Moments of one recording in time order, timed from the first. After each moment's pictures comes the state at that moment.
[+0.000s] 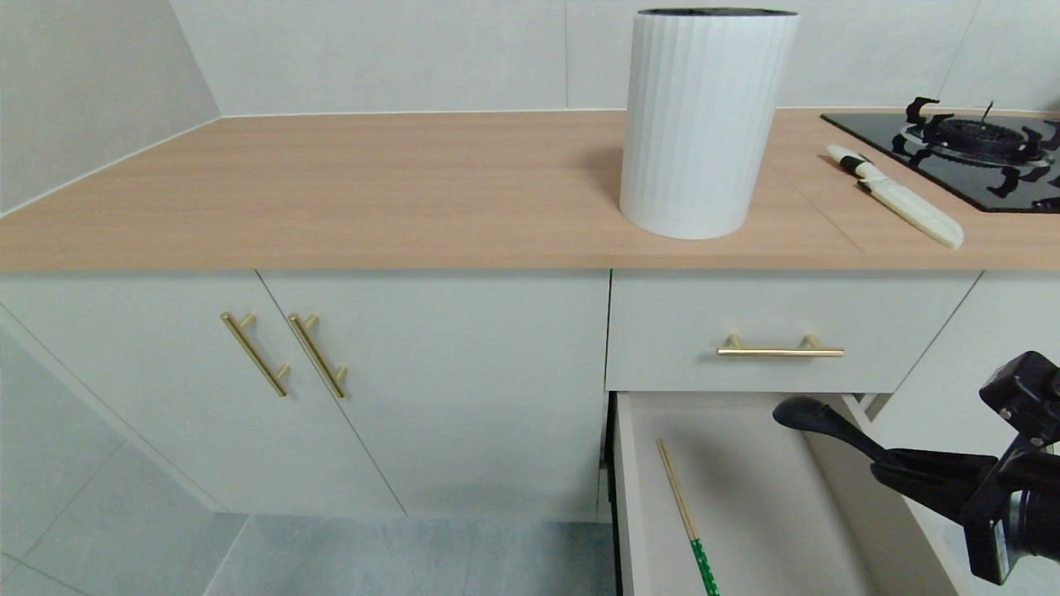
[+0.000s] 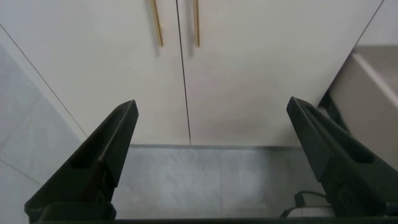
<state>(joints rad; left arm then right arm) 0.01 0.00 0.00 0.00 -0.01 0.00 0.28 1.17 -0.39 -0.32 0.17 -0.25</state>
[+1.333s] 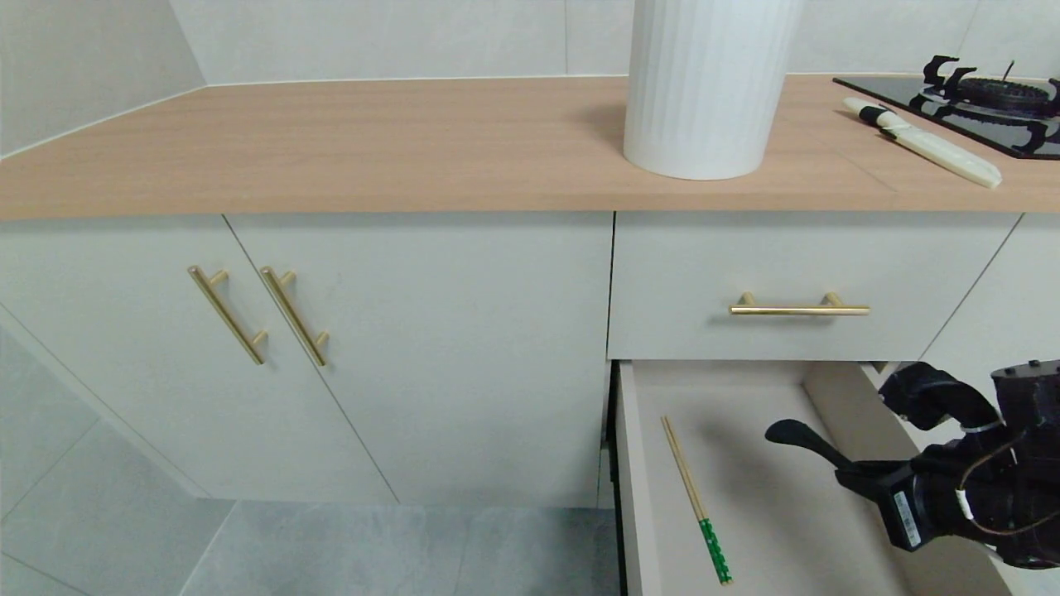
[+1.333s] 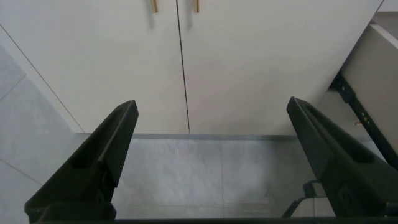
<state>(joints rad) 0.01 0.00 0.00 0.00 -0.01 0.00 0.30 1.45 -0.44 -0.36 -0.01 -0.11</state>
